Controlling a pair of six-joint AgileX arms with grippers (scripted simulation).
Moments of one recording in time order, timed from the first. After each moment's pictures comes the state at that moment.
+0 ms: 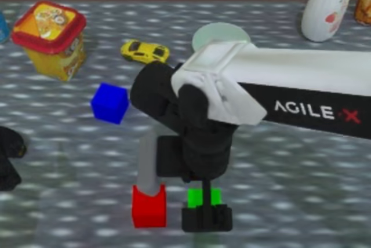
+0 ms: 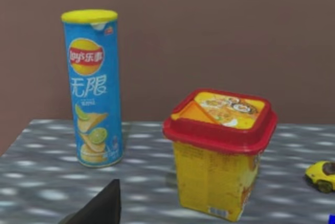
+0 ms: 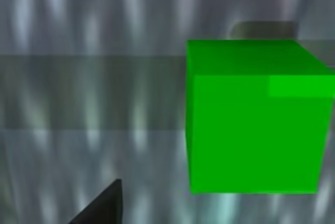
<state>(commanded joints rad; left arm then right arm) 0.02 0.00 0.00 0.00 0.00 0.00 0.92 2.03 1.54 -1.08 0.00 -0.64</state>
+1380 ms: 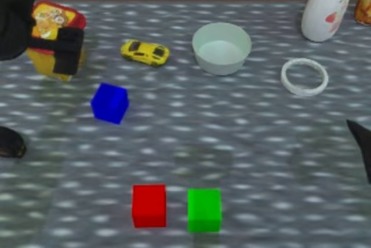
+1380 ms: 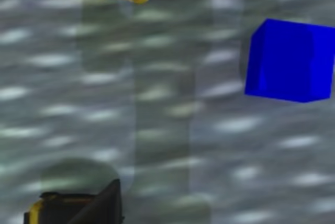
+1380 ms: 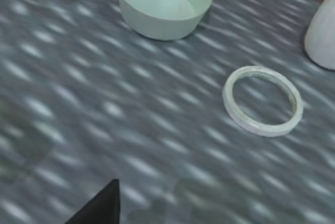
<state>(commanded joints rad) -0.18 1.55 1.28 -0.81 0.00 0.02 0.32 0.71 0.56 -0.38 -0.05 -0.24</state>
